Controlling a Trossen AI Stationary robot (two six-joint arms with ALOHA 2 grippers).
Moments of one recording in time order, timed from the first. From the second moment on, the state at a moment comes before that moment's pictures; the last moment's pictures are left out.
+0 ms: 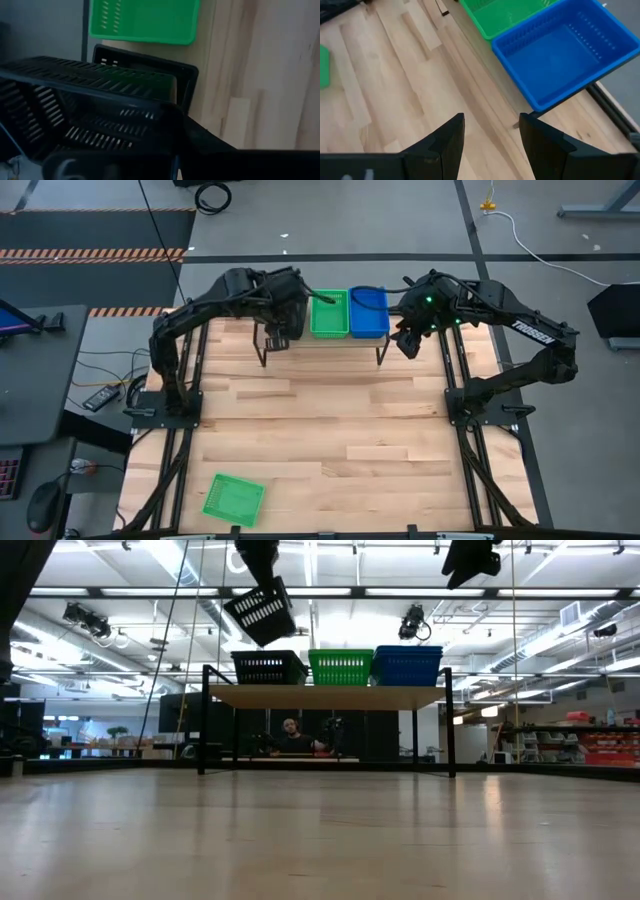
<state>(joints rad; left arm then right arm) 0.31 1.85 2.25 -1.56 -0.31 0.31 -0.35 1.22 1.56 -1.24 0.01 0.22</state>
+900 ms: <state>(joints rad) 0.38 1.95 2.25 -1.56 -0.18 0.42 -0.35 1.23 1.56 -1.25 0.03 0.24</state>
